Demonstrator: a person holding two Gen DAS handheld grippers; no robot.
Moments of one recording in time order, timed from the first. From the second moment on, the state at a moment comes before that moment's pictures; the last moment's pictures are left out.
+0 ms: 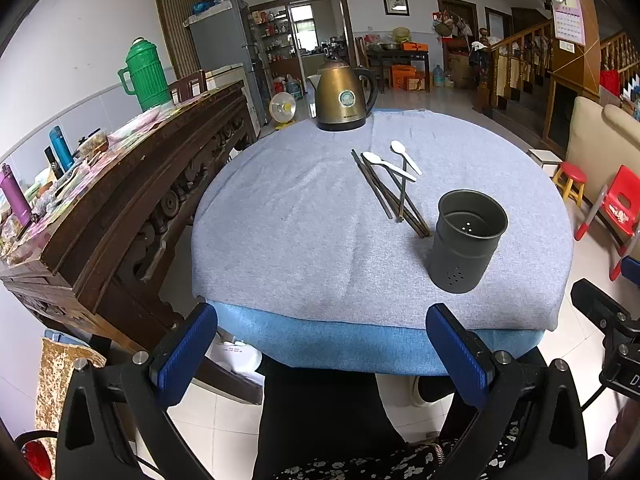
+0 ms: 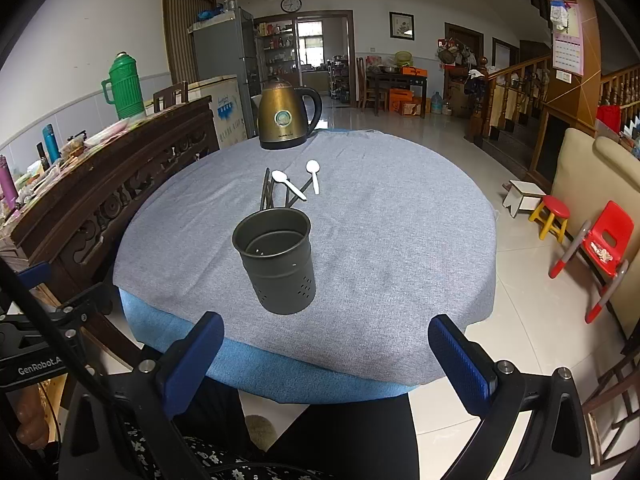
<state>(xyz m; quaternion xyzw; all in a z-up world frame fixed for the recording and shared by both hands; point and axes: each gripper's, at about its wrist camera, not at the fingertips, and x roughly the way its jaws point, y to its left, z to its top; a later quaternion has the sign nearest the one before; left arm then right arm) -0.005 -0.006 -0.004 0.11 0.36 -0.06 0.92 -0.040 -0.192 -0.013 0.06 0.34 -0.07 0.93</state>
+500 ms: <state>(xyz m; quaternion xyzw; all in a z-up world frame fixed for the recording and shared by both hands) 0.003 -0.006 -0.010 0.11 0.37 -0.07 0.92 -0.040 -0.191 -0.015 0.06 0.35 -0.07 0.93</state>
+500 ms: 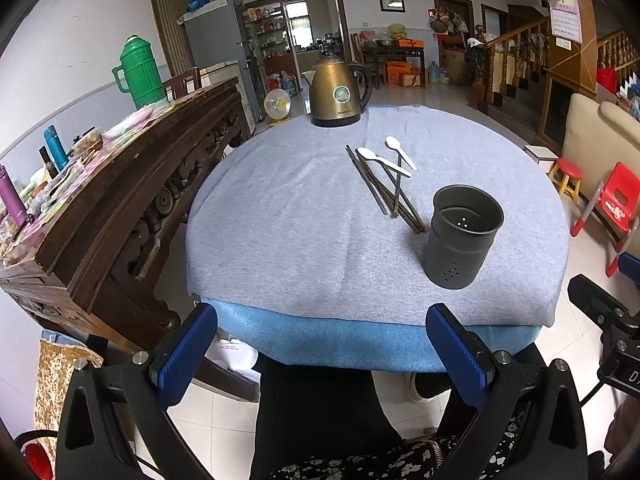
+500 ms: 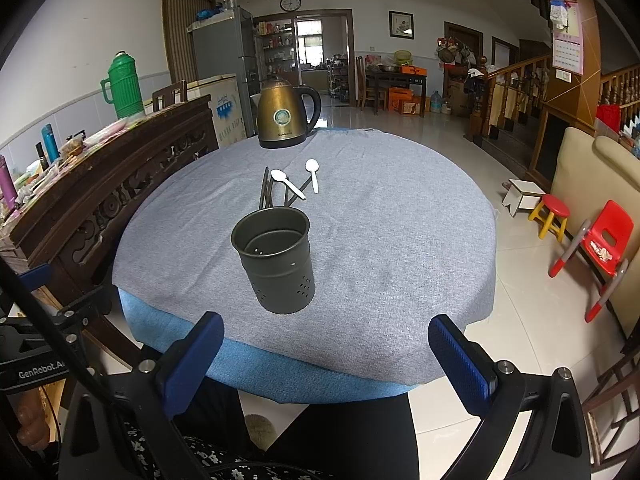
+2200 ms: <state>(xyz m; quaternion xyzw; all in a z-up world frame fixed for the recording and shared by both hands) 0.006 -0.005 -0.013 0.11 0.38 -0.07 0.92 -0.038 -0.191 -0.016 0.06 0.35 -0.08 0.93</state>
